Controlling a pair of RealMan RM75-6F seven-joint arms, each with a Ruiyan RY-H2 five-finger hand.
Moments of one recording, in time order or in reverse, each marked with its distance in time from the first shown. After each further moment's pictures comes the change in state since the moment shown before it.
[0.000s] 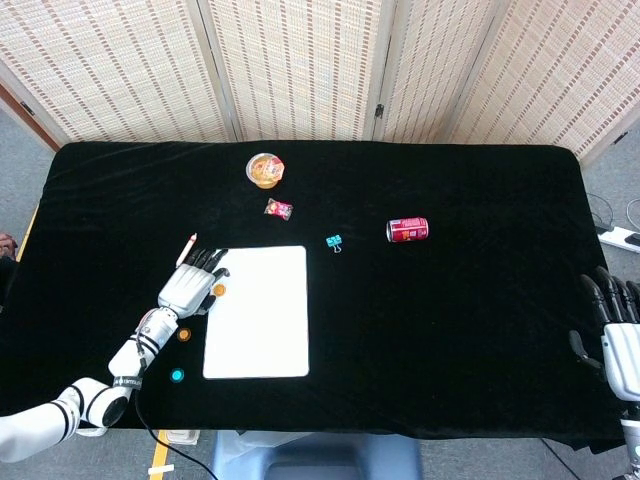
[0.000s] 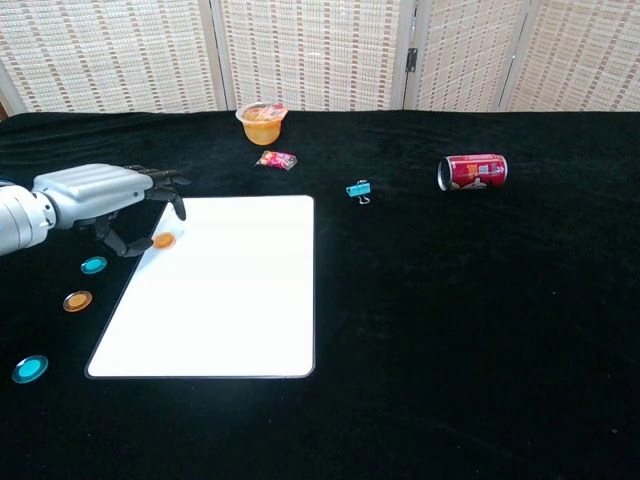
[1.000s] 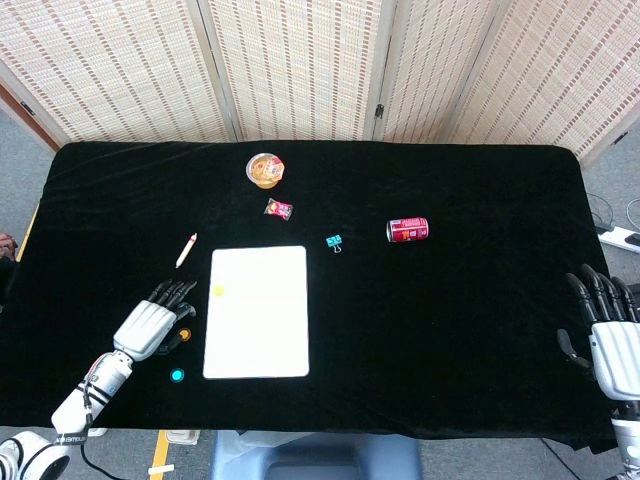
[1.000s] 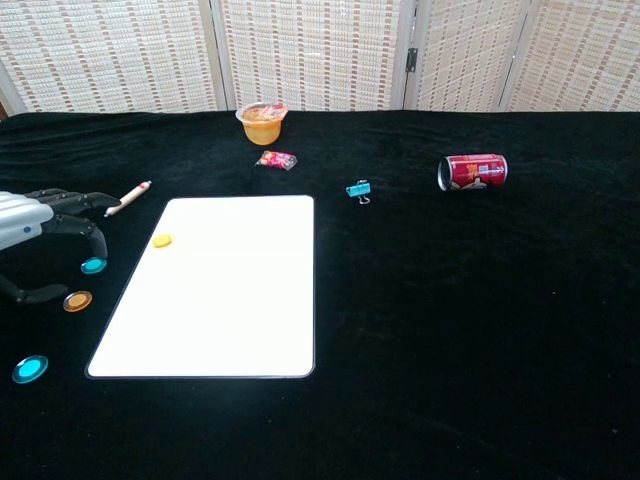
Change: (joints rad) left arm 0.203 0.142 0.164 -0.116 0.219 0.269 -0.141; right arm 0.009 0.006 -0.004 -0.035 -0.045 0.010 -0.016
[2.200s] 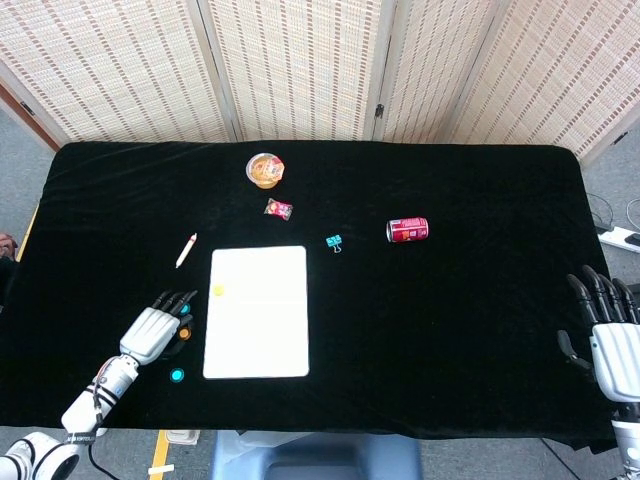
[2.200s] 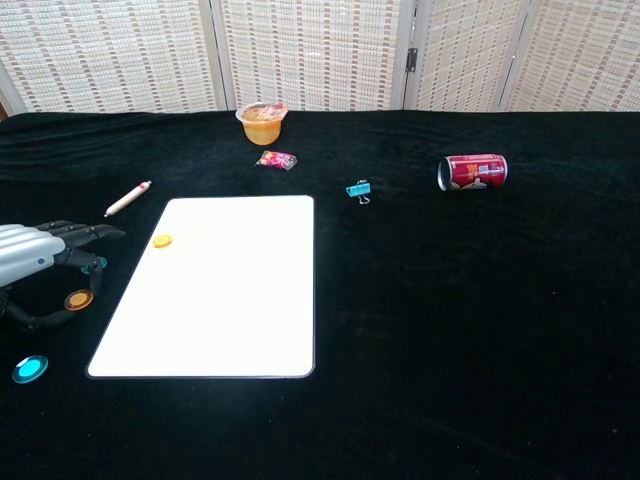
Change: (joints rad) left arm 0.016 -0.083 -0.002 0.114 -0.006 -0.068 -0.020; right arm -0.005 -0.003 -0.003 0.000 -0.001 0.006 0.001
